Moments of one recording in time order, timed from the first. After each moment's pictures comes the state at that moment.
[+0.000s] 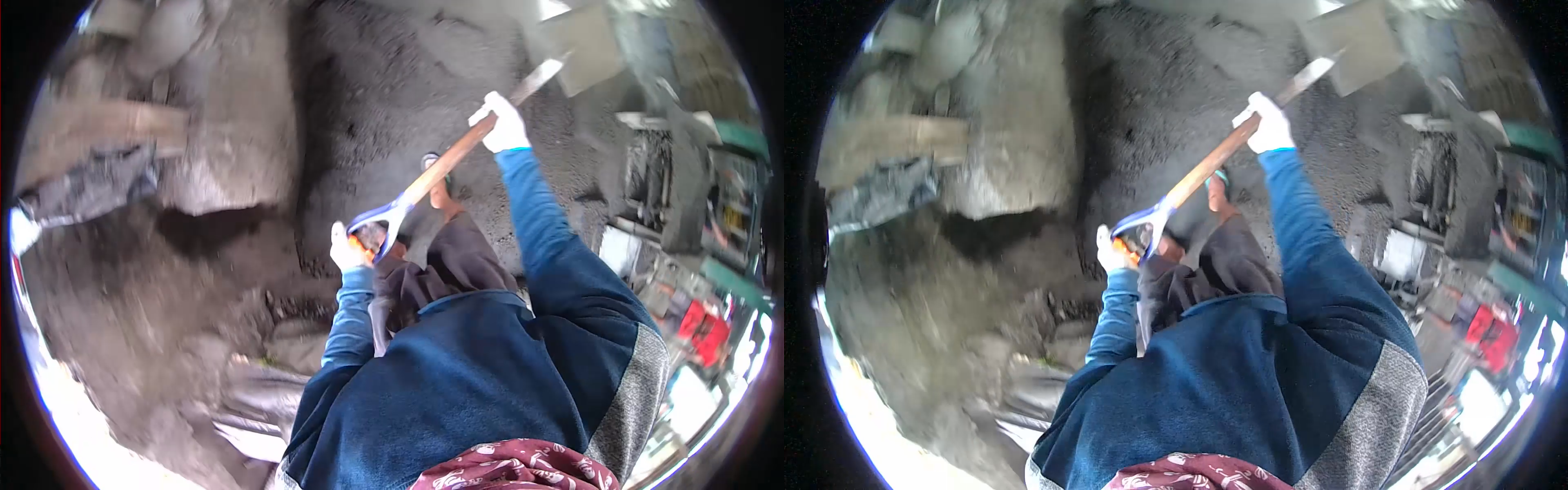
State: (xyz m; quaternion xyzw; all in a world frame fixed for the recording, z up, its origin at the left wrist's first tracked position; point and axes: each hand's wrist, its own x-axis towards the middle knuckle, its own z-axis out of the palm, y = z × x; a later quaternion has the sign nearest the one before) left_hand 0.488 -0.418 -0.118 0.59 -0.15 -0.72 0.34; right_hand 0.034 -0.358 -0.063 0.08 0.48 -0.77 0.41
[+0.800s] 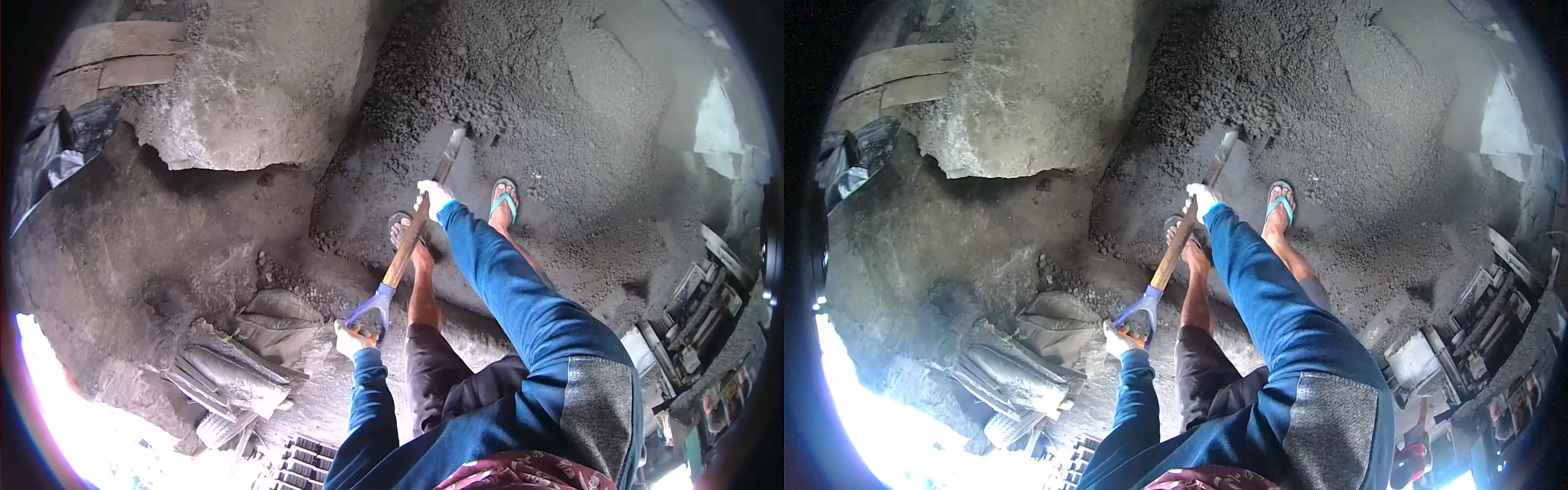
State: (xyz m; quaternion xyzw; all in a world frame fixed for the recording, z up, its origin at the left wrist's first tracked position) left_hand 0.593 -0.278 -0.196 0.87 0.11 -0.33 0.34; right_hand 0.321 -0.425 -0.475 0.29 0.48 -0.45 0.70
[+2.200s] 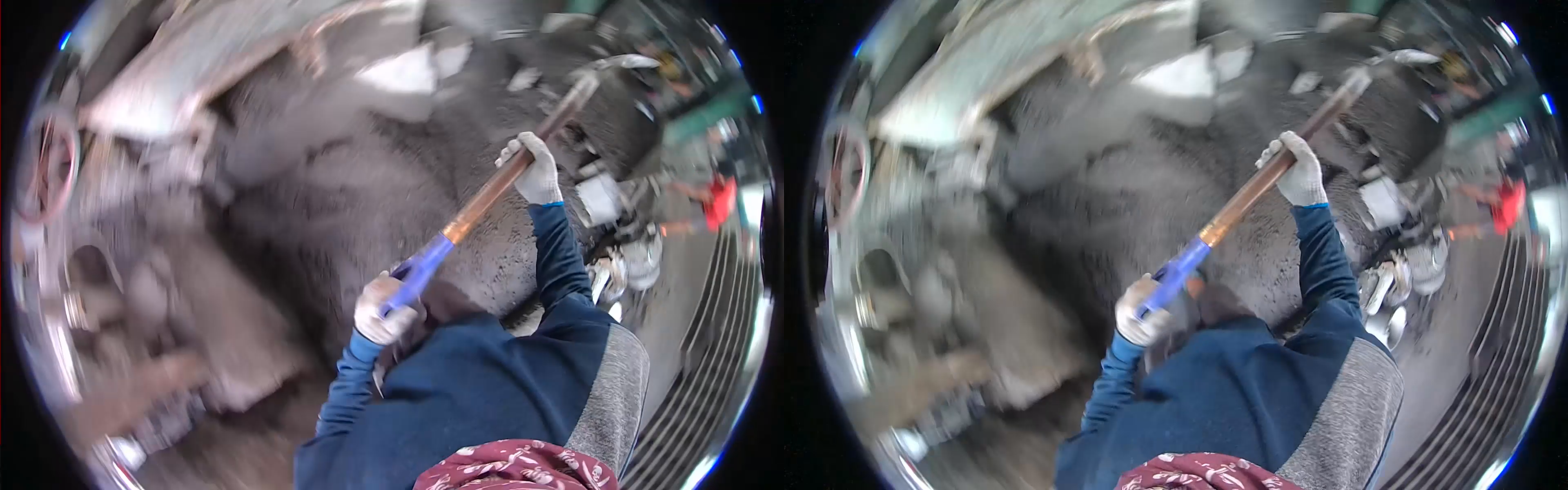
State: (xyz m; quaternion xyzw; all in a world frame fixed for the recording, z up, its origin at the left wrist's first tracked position) left_hand 0.174 -0.409 0.123 -0.12 -0.76 -0.62 0.17; right_hand -0.086 -0.118 0.188 0.04 0.42 -0.90 0.12
